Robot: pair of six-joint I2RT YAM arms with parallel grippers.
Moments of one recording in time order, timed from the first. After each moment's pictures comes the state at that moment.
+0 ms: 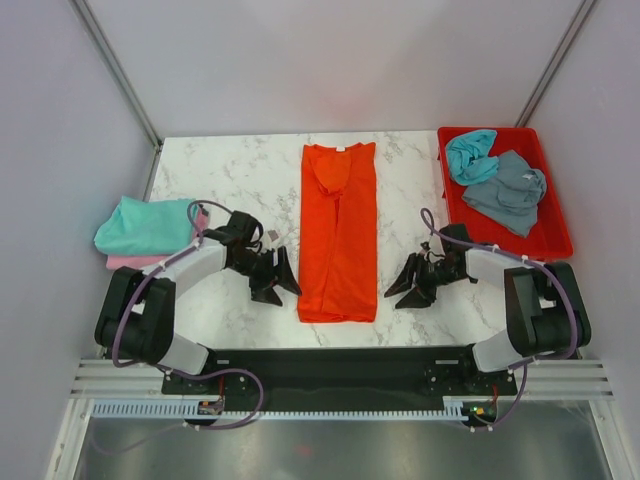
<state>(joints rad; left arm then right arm) -0.33 1.47 0.81 -0.65 0.65 -0.51 0.11 1.51 0.64 -0.50 -0.81 0.62</state>
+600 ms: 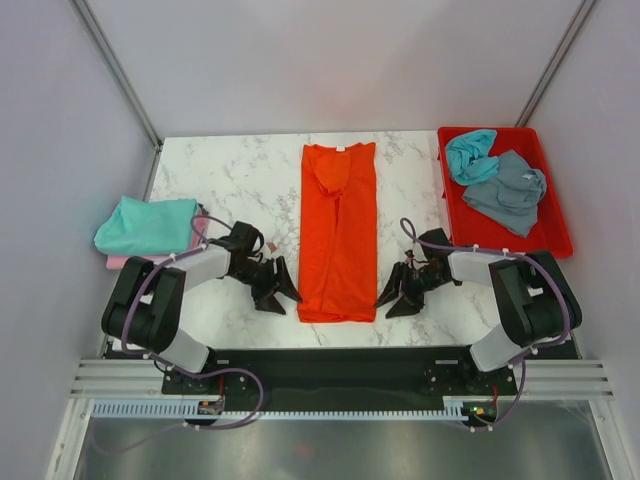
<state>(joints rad) -0.32 1.54 0.70 -0.52 0.68 -0.62 0.26 1.58 0.62 -0.42 -0.76 0.70</state>
